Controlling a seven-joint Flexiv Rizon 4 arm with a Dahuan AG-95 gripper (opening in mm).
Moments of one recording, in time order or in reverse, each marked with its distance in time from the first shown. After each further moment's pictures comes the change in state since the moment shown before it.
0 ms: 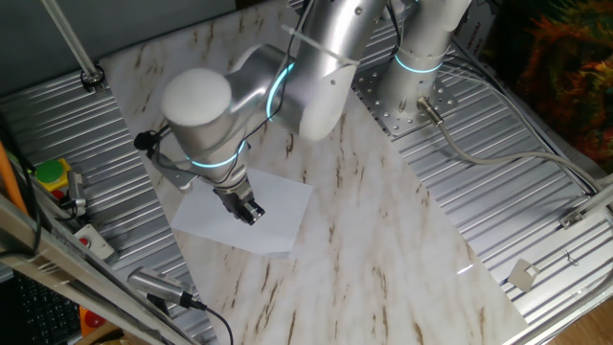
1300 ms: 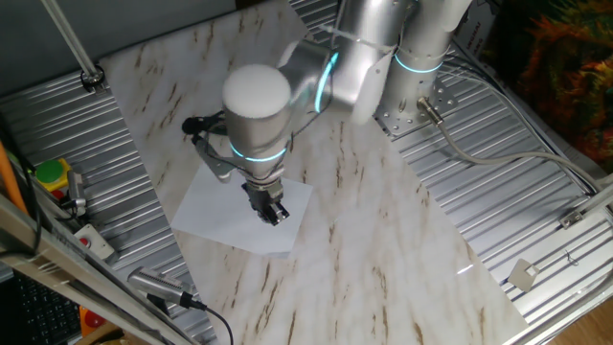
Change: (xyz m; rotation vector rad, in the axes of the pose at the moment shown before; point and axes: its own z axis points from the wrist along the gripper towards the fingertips) arm 0.029 0.046 0.014 0.010 -0.086 0.107
